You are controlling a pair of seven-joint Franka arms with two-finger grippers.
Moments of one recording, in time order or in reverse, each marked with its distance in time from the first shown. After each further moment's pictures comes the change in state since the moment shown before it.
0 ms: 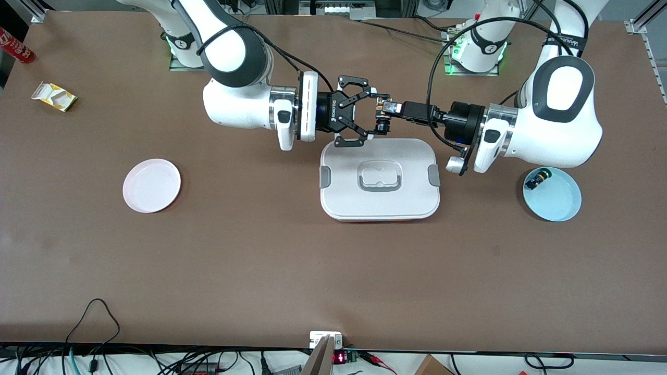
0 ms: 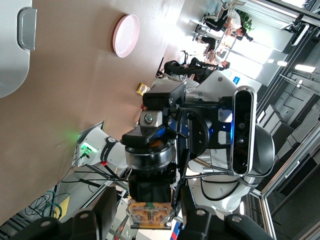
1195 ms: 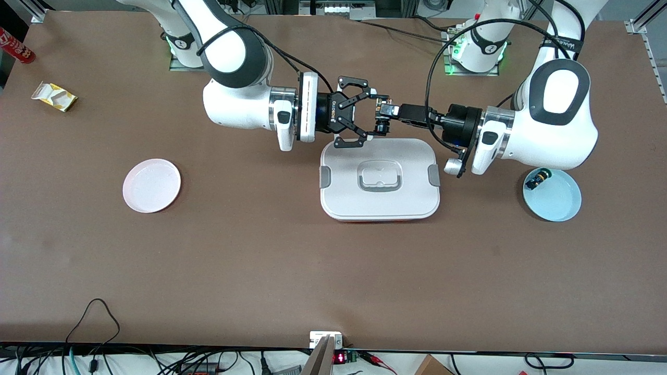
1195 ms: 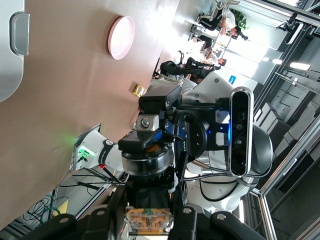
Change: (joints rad) left arm 0.000 0.011 -0.007 0.001 -0.015 0.007 0.028; right arm 0.001 0.002 -0.002 0.000 0.000 0.002 -0.003
